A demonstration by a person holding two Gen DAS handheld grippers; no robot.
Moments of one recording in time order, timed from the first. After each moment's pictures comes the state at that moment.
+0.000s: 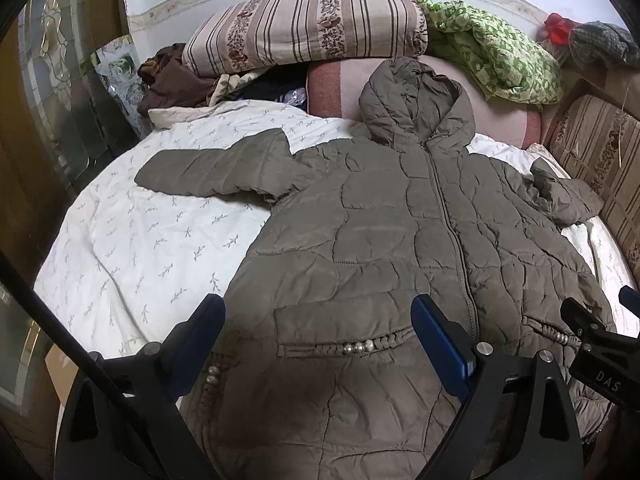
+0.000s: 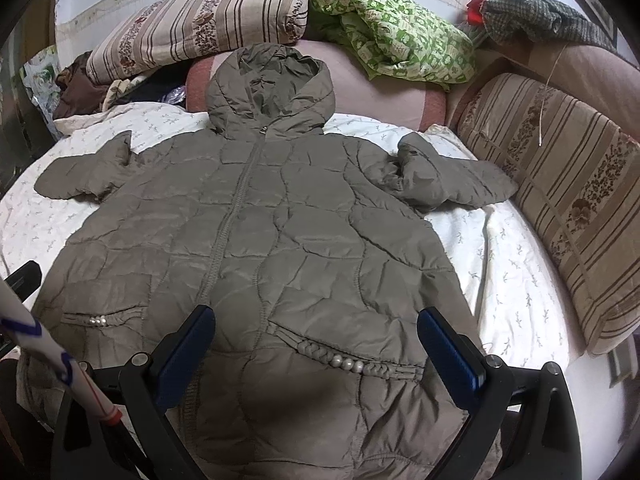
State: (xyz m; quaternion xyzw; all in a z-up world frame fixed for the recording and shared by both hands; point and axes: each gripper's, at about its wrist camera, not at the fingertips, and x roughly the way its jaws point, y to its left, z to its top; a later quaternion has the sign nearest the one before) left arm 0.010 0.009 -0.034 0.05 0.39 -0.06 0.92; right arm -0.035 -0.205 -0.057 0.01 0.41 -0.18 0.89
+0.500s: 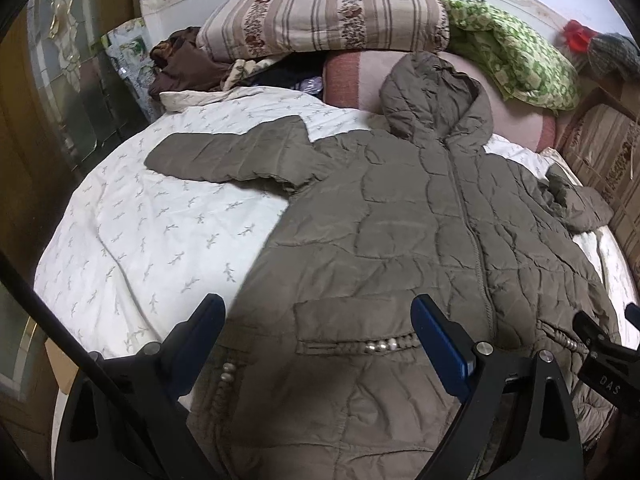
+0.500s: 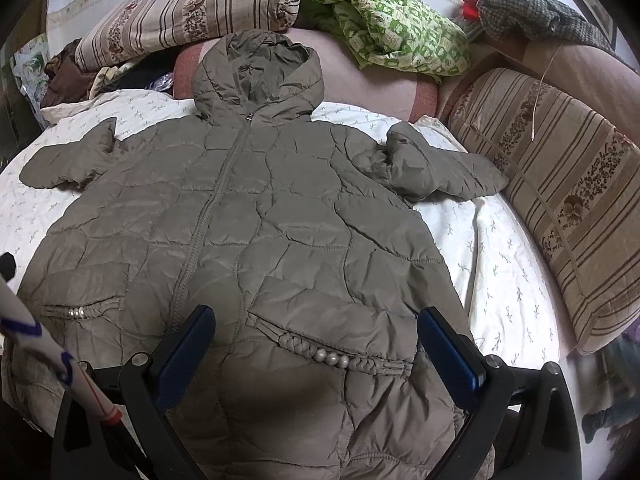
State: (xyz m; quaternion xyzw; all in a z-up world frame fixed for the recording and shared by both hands) left arm 0.020 0.031 -0.041 0.03 0.41 -0.03 0.91; right arm -0.032 -0.211 -0.068 0.00 0.43 -0.19 0.88
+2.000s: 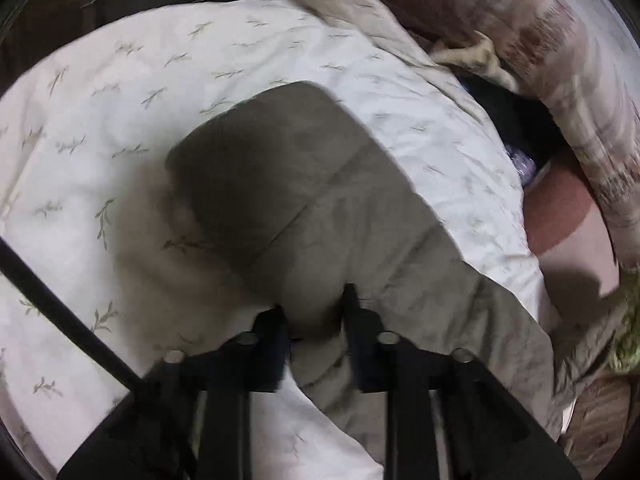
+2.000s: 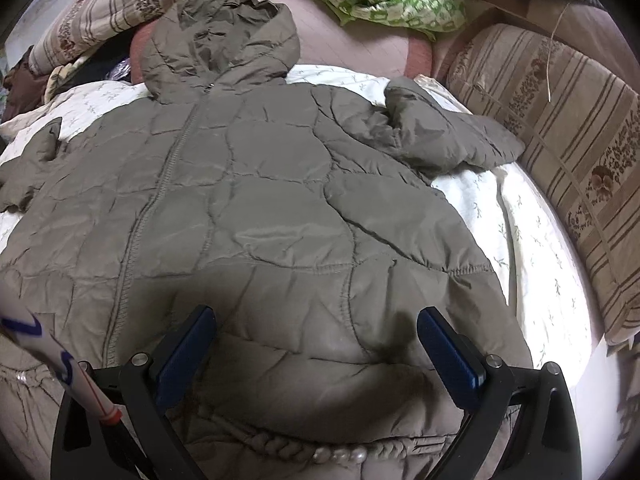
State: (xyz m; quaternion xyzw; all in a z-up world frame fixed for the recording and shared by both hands) left arm 0.401 0.296 -0.138 -0.27 0.50 0.06 0.82; right arm 0.037 -0.257 -0.125 0.05 0.46 -0.22 0.86
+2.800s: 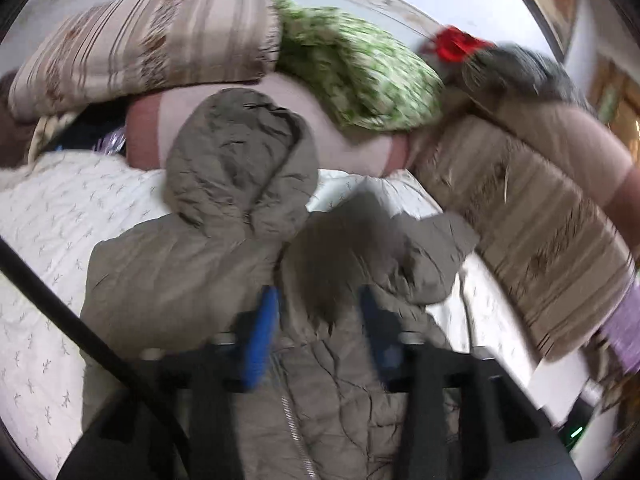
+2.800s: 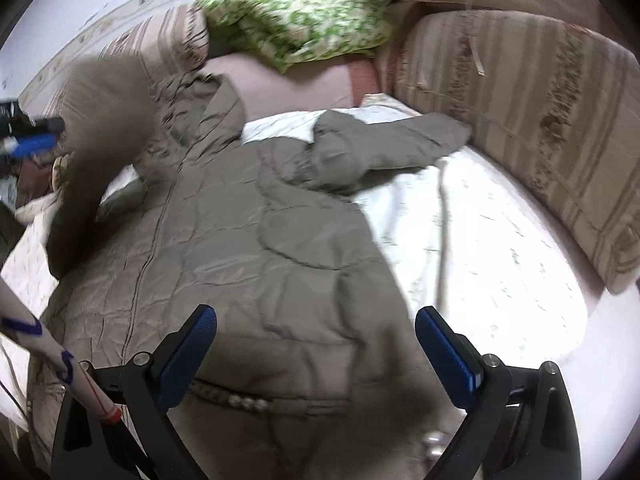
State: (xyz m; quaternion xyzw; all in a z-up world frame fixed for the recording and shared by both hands) left arm 0.142 -0.118 0.028 0.01 0.38 -0.33 0.86; right arm -0.057 -0.314 -0.071 0.15 0.37 -0.24 0.88
